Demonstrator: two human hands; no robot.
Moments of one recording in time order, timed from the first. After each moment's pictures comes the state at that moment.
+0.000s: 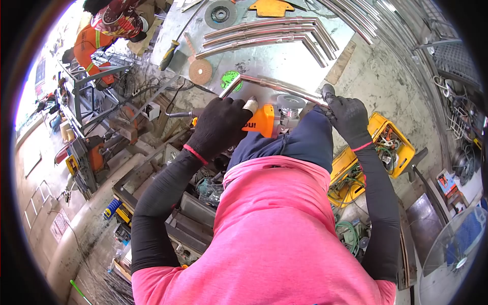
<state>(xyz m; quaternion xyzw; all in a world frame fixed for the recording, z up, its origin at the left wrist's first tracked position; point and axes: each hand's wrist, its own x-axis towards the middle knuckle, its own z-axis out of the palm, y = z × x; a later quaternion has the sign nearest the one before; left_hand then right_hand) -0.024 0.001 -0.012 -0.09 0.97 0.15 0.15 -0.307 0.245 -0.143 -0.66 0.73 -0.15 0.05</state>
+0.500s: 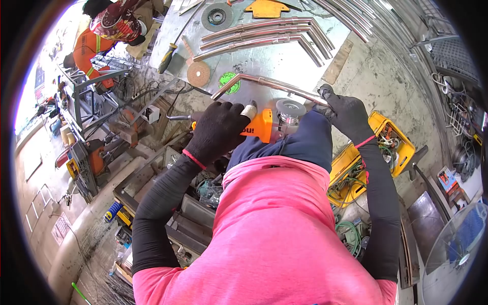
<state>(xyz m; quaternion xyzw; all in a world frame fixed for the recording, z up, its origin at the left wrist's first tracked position) -0.020 0.005 -0.010 -0.09 0.97 0.15 0.16 -0.314 0.237 -0.127 -0.60 0.76 -0.11 0.22</state>
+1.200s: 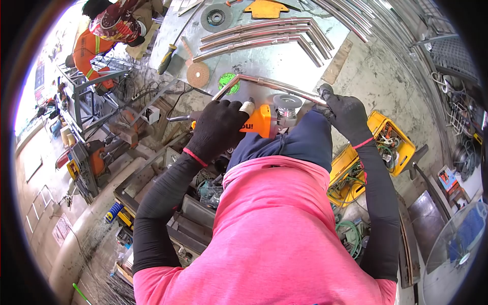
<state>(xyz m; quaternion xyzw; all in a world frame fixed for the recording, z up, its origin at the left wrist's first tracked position) -0.027 0.005 -0.013 -0.12 0.97 0.16 0.12 -0.312 0.244 -0.138 -0.64 0.75 -0.11 0.15</state>
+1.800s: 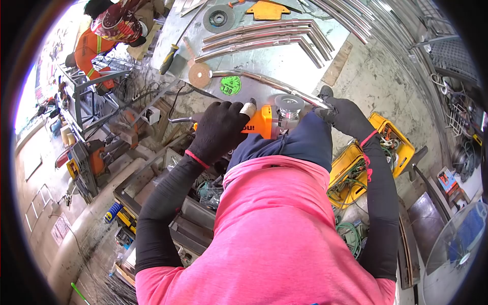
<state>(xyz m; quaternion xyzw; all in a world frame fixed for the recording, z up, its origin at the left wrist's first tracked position) -0.020 0.009 -0.012 -0.13 0.97 0.16 0.13 -0.319 0.227 -0.107 -0.40 0.73 -0.19 0.52</state>
